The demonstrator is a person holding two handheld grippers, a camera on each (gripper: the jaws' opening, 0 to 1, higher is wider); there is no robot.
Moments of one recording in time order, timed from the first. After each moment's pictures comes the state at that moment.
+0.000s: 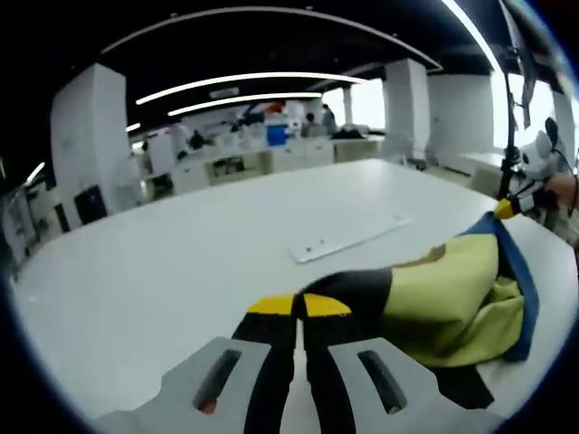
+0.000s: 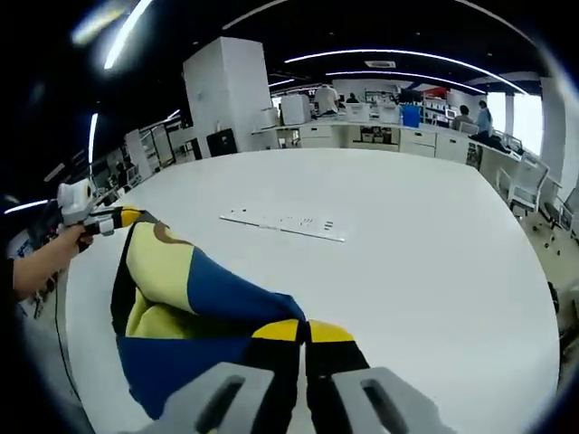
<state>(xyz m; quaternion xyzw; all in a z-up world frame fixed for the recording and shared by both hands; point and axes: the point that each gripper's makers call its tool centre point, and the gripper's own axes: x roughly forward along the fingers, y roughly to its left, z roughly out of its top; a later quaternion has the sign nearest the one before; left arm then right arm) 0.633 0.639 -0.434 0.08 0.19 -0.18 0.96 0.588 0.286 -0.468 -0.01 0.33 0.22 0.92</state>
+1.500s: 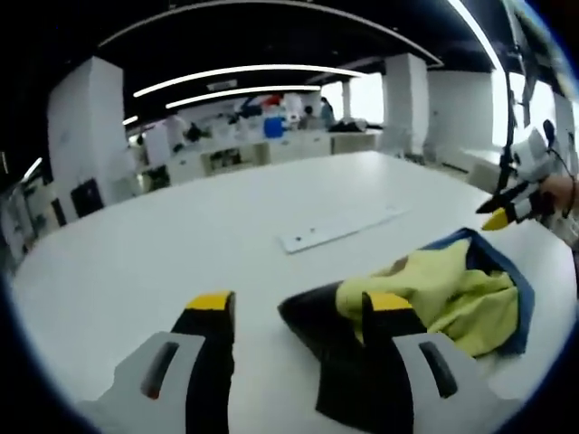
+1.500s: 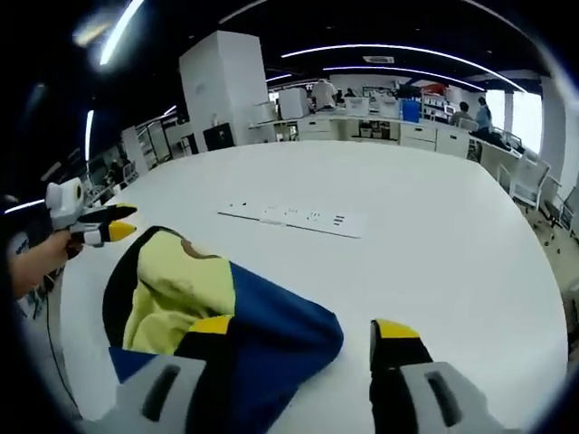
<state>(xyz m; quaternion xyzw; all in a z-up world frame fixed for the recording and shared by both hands) 0.610 0.624 -0.435 0.07 0.20 -0.19 0.96 0.586 0.314 -0.468 -0.02 0.33 0.24 0.91</state>
